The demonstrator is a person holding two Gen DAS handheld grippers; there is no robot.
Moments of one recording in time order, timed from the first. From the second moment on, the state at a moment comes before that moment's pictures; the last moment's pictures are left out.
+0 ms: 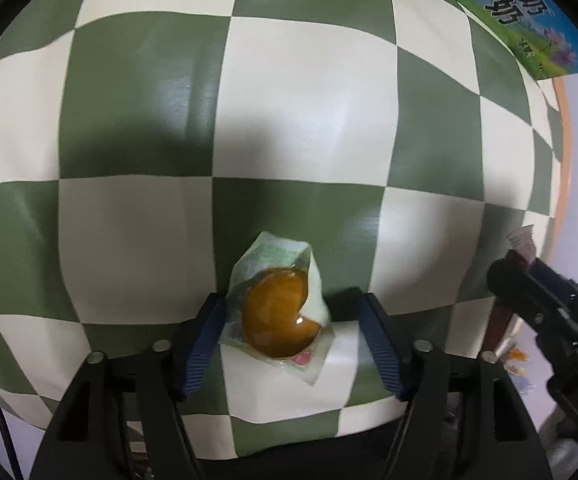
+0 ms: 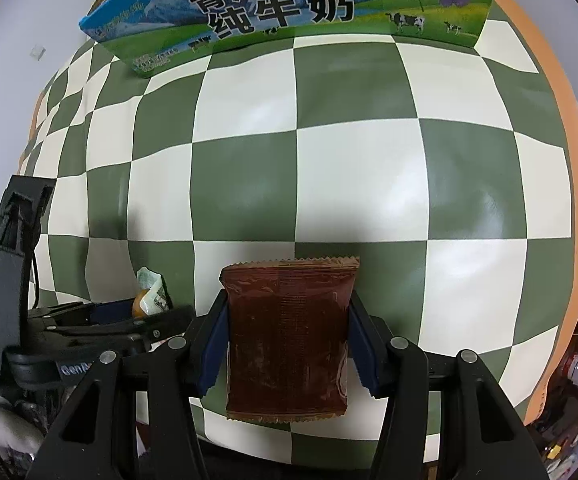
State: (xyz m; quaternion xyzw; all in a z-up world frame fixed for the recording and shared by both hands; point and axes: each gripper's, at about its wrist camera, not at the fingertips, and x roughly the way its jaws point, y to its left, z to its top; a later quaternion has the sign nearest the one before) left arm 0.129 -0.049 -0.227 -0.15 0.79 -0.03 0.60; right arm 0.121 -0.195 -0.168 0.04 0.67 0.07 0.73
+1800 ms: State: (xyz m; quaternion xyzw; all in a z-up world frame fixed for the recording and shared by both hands) left arm 0.538 -0.062 -0.142 -0.08 0.66 -0.08 0.74; right arm 0.522 -0.264 -0.113 0.04 0.65 0.06 0.76
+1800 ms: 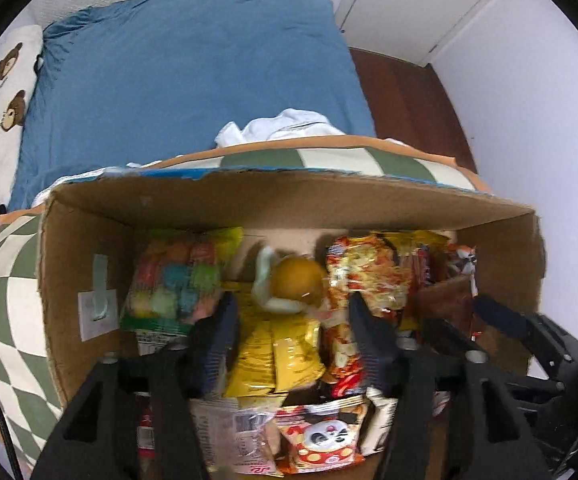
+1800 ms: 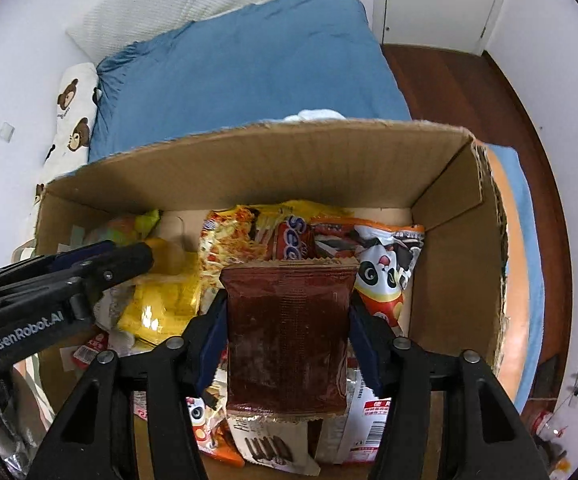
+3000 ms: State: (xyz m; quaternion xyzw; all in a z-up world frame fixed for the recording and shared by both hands) left arm 0.362 -0.032 -0.016 -0.04 0.50 -0.04 0.87; right arm 0.370 -0.259 0.001 -0.01 0.54 0.03 0.84
